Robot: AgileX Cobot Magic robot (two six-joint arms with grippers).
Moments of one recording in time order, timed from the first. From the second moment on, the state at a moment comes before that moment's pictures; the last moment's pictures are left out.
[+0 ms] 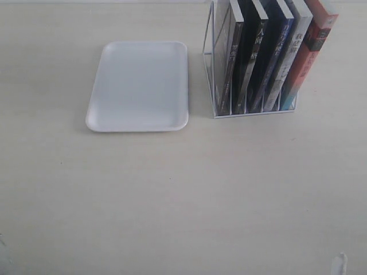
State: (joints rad) left arm 0.02 0.00 0.00 0.07 0.31 -0.08; right arm 0.31 1.69 -1.64 -0.11 1.22 0.04
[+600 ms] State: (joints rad) left arm 0.02 0.00 0.00 0.07 0.31 -0.08; right arm 0.31 1.69 -1.57 -0.11 1.22 0.04
